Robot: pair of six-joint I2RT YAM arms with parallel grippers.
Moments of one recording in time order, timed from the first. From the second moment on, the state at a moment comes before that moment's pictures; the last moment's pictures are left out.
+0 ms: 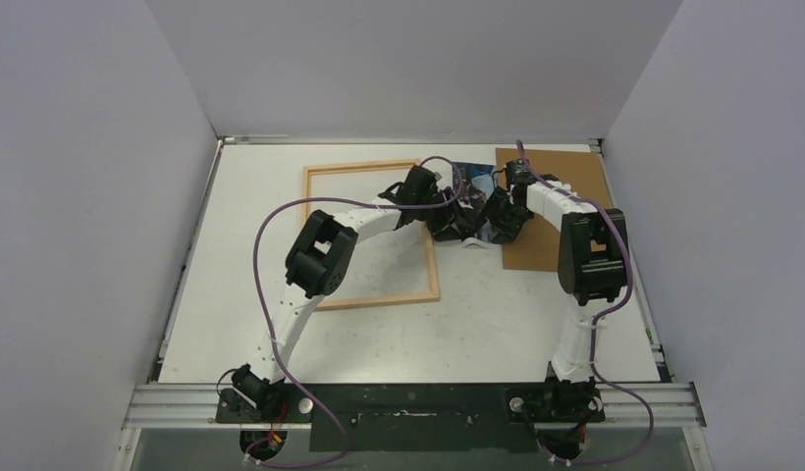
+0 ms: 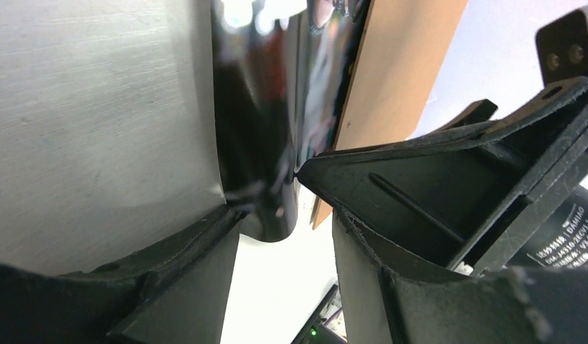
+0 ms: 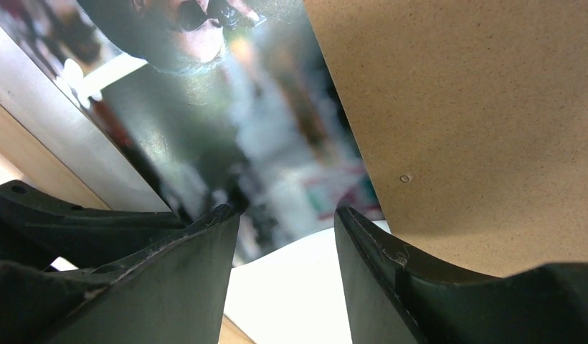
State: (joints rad) left arm -0.65 2.49 1.93 -0.18 0.50 -1.12; right arm 0.14 2.03 1.44 -0.64 -0.13 0.69
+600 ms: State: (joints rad) left arm -0.65 2.44 1.71 0.18 0.55 -1.09; right arm 0.10 2.03 1.42 -0.60 -0.25 0.72
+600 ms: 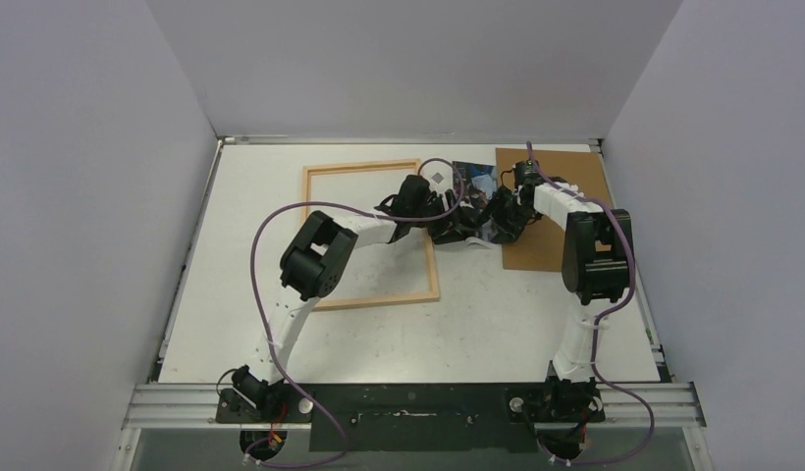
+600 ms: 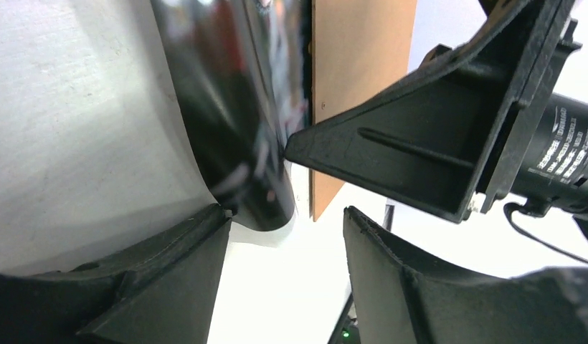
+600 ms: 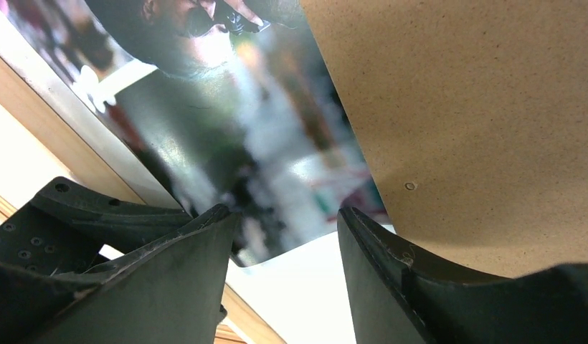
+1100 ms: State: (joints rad) left arm -0.69 2.37 1.61 0.25 0.41 -1.05; right arm 0.09 2.02 1.40 -0.57 -0.27 0.74
